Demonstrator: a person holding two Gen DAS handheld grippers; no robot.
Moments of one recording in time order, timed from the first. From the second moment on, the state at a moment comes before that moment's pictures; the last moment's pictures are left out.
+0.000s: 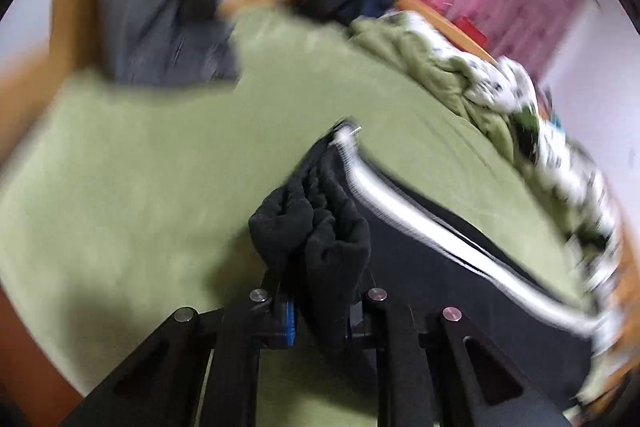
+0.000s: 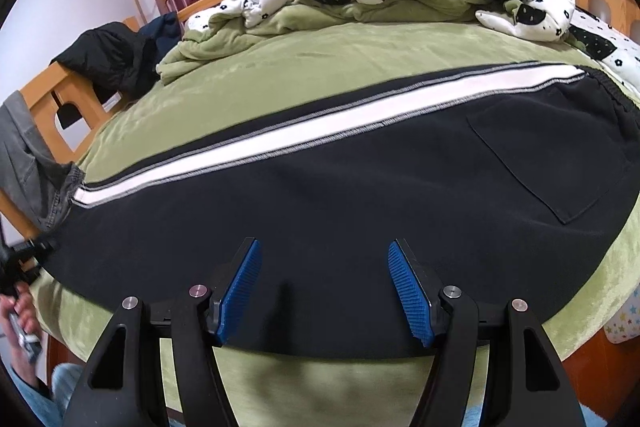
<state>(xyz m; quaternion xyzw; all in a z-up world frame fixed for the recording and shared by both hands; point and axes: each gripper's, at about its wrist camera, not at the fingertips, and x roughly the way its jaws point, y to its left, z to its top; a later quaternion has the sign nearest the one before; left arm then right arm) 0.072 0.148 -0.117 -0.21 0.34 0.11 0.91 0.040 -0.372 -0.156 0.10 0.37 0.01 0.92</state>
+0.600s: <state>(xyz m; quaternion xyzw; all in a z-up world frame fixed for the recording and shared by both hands) 0.096 -0.219 -0.132 -0.06 0.42 -0.24 0.87 -0.012 -0.475 -0.141 0.13 0.30 -0.09 0.94</state>
